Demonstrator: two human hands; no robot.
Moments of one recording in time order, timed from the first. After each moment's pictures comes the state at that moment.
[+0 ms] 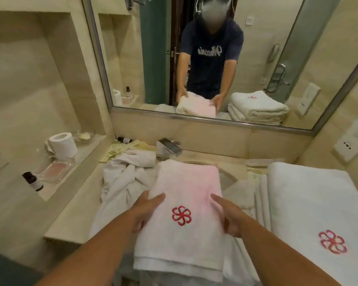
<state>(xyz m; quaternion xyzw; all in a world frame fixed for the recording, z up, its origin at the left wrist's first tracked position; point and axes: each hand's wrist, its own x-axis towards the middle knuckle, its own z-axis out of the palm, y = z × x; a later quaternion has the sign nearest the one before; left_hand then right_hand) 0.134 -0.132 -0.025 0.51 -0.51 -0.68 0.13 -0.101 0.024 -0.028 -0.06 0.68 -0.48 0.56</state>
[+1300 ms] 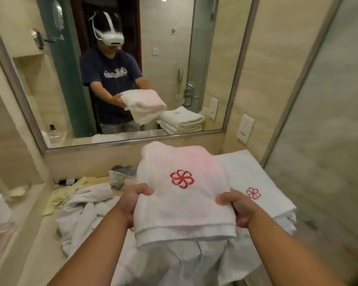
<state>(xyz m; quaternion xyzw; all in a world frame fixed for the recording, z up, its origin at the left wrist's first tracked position) 0.131 -0.116 0.112 0.22 -0.41 -0.88 0.01 -0.024 0.140 0.118 -0.08 0.57 -0.68 0.46</state>
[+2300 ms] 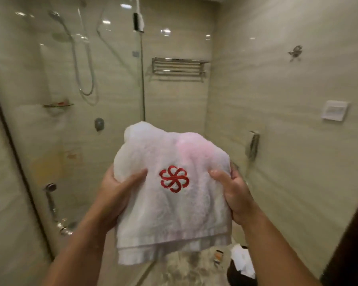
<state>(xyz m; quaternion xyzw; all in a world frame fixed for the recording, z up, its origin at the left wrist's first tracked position) 0.223 0.561 0.269 -0.33 -0.56 -0.74 -0.19 0.424 0.743 0.256 0.18 0.58 -0.67 -0.43</state>
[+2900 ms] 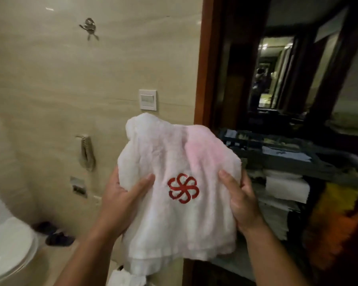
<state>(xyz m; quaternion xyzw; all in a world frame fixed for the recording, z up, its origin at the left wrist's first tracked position) 0.501 0.985 0.252 -0.58 -0.36 -0.60 -0.43 0.745 0.935 0.241 0.43 0.40 -0.38 -0.72</state>
